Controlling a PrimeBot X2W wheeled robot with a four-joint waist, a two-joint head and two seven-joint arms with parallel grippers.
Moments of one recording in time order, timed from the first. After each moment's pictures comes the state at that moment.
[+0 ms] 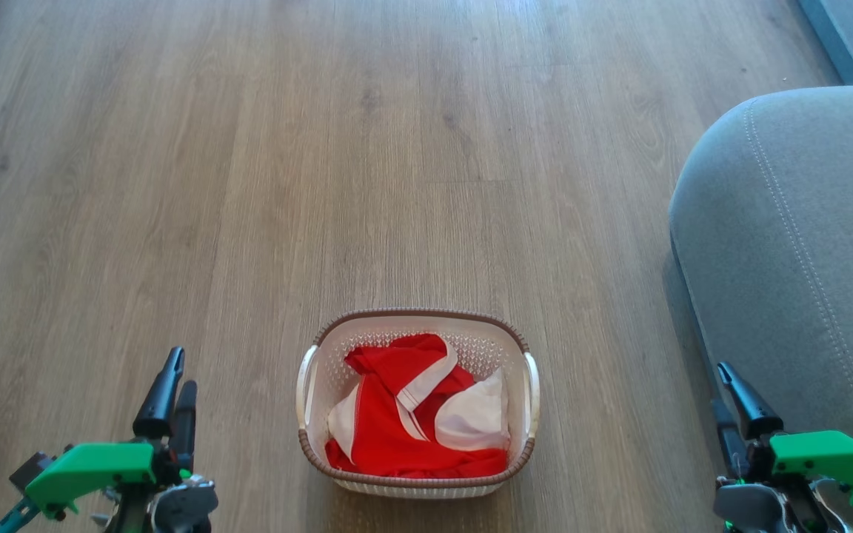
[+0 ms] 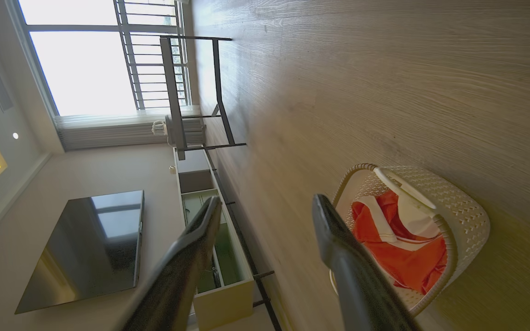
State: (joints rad) left arm -0.02 0.04 0.04 0.34 -1.61 -0.12 0.07; right arm -0.01 -0.03 -0.11 0.32 1.58 0.12 0.07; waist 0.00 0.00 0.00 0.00
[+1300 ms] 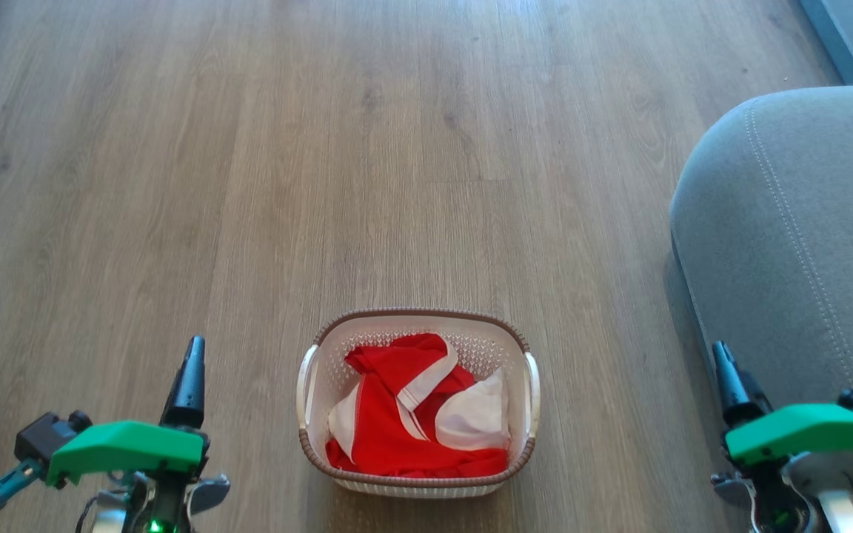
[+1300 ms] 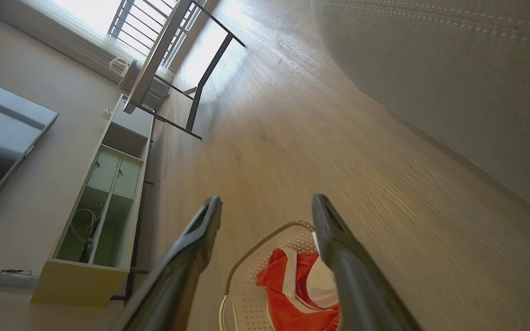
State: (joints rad) left arm -0.04 0.05 -0.02 0.33 -1.19 -0.10 -0.04; right arm -0.03 -0.08 -0.04 0.29 1.03 0.12 -0.04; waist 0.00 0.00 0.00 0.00
